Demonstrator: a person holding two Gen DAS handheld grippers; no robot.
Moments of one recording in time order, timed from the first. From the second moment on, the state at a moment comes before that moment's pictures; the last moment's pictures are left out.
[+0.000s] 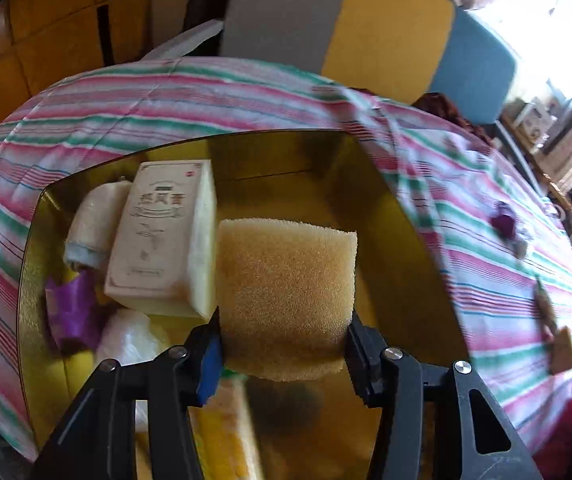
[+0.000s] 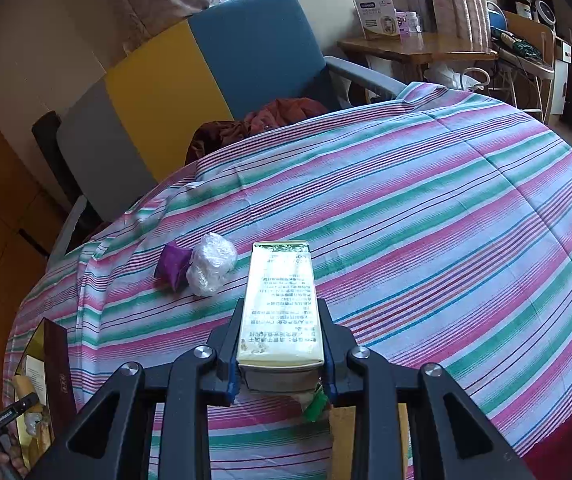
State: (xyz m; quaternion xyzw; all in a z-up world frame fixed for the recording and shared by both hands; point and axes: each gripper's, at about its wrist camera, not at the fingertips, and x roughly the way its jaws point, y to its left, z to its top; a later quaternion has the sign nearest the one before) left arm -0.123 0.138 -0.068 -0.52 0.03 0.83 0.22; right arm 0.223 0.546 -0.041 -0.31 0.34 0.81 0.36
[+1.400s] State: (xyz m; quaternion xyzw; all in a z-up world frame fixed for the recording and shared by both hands) left arm -0.051 0.072 -0.031 -0.41 0.04 0.90 0.16; right arm 0.093 0.377 -0.008 -0.38 0.24 0.88 0.16
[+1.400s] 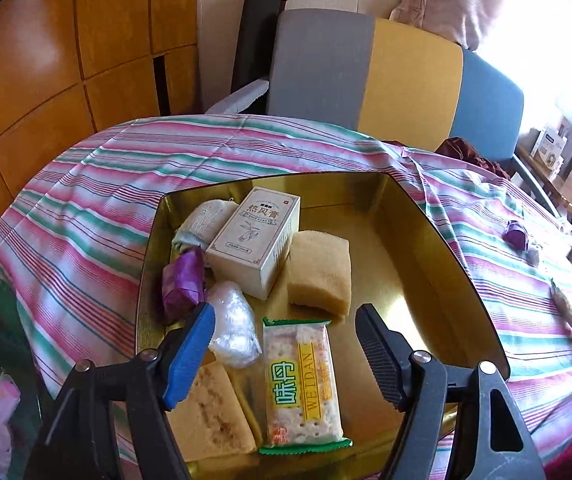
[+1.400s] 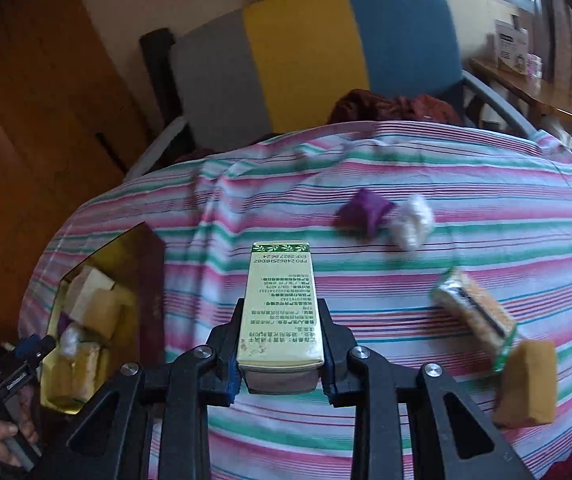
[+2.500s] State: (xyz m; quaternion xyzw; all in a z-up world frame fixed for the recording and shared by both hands) left arm -0.049 -0.020 -0.045 -0.42 -0.04 0.90 0.10; right arm -0.037 0.196 -0.096 -0.54 0.18 0.82 -0.01
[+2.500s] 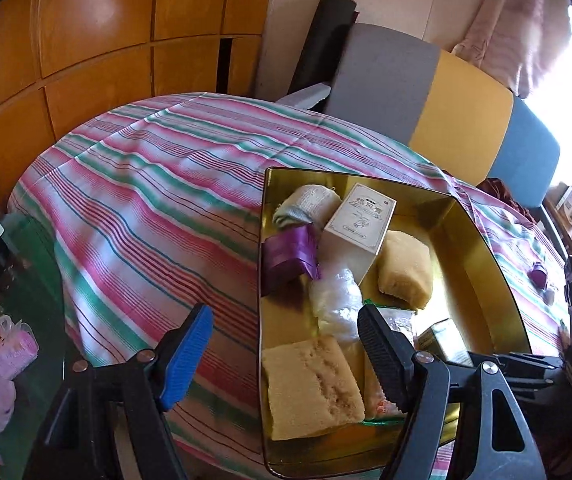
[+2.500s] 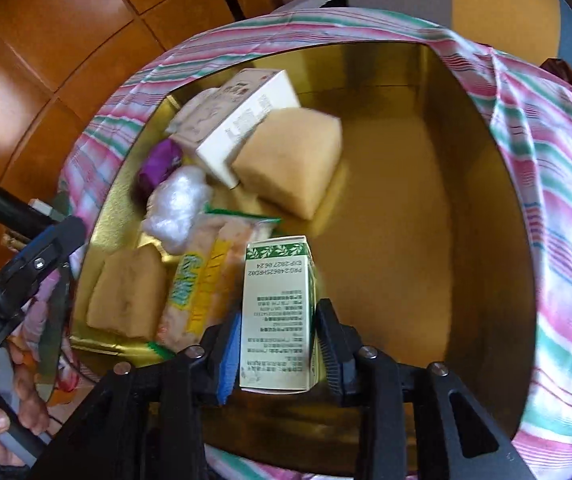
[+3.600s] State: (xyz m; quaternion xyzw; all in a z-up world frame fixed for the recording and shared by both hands) left arm -0.014 0.042 -0.017 -0.37 0.05 0.91 0.16; right arm 0.044 0.263 -0.031 -0.43 0.19 0.88 0.08
